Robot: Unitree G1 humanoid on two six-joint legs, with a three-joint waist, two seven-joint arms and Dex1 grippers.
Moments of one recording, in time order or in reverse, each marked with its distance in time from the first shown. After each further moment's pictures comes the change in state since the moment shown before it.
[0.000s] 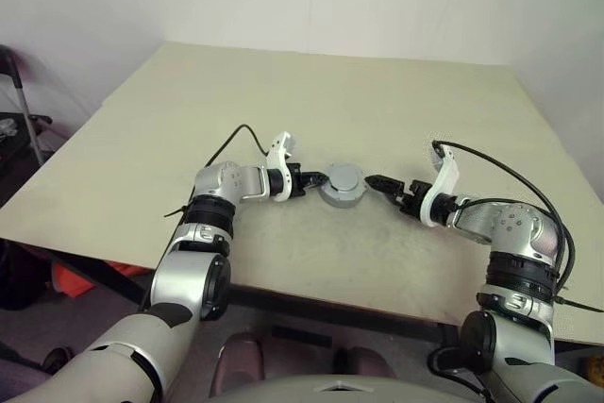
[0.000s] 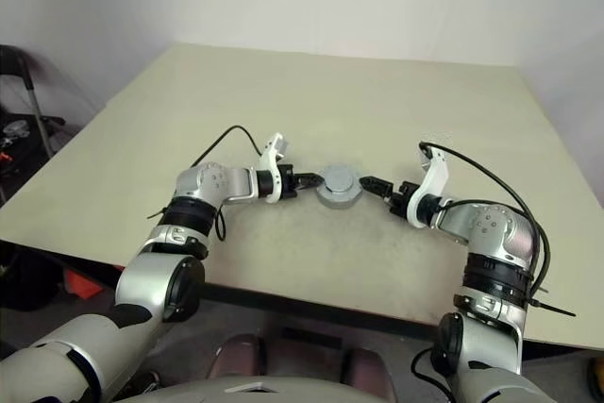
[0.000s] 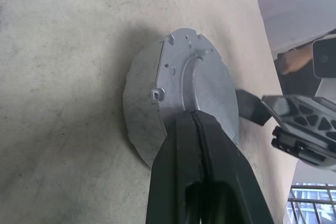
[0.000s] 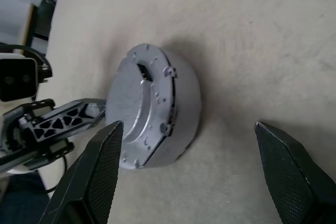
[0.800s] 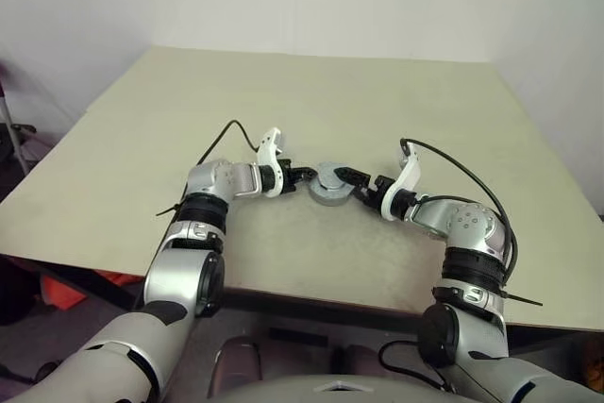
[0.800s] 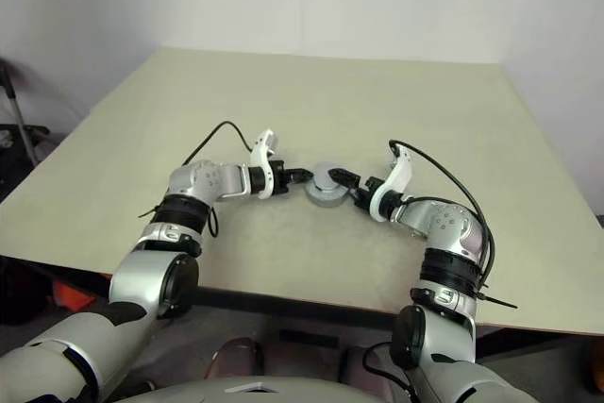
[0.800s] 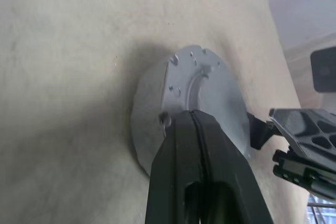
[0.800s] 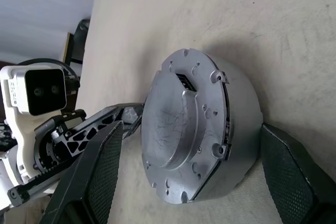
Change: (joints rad) left arm -0.009 0.031 0.005 0.021 0.027 -0.055 0.012; right arm -0.056 0.228 -0.022 0.058 -0.001 -0.097 -0.089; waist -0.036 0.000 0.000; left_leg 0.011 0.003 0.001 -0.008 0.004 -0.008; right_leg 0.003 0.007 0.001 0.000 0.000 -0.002
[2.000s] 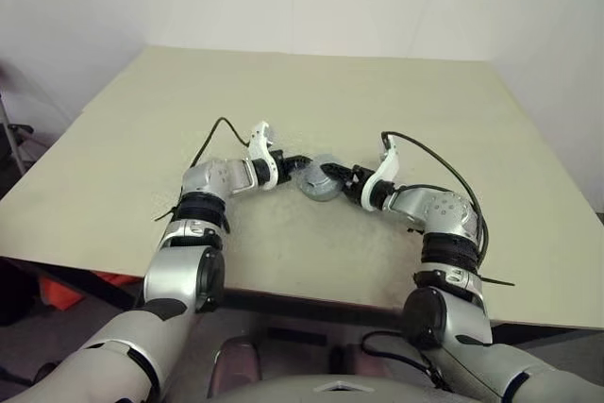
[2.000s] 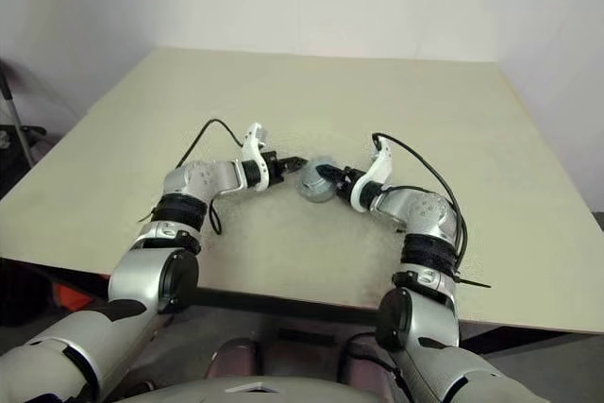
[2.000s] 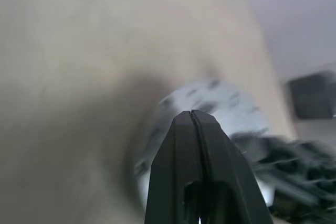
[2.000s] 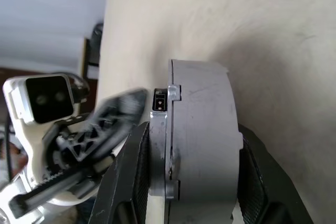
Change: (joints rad) left arm -0.021 0.006 0.146 0.053 -0.041 -0.111 0.006; right arm -0.124 0.058 -0.074 0.206 0.040 -0.062 -0.093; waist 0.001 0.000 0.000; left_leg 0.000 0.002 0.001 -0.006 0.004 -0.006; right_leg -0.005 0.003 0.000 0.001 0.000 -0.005
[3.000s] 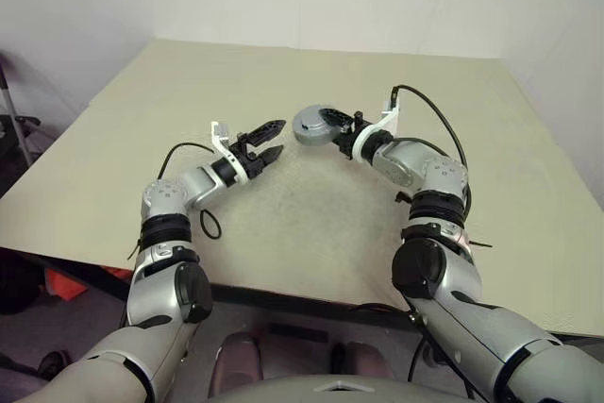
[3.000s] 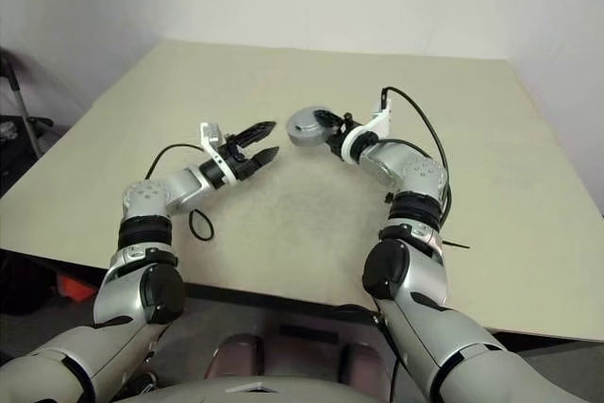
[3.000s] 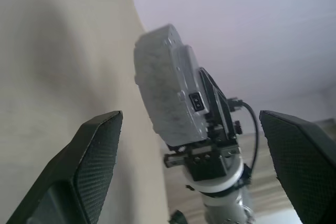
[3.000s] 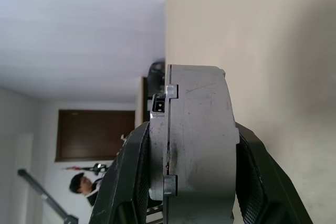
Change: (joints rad) left arm 0.137 0.030 0.305 -0.155 -0.441 0.286 0.070; right arm -0.272 0.023 -0.177 0.180 0.271 -0.117 -0.278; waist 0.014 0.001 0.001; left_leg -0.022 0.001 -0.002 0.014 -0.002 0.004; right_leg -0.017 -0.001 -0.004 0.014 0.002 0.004
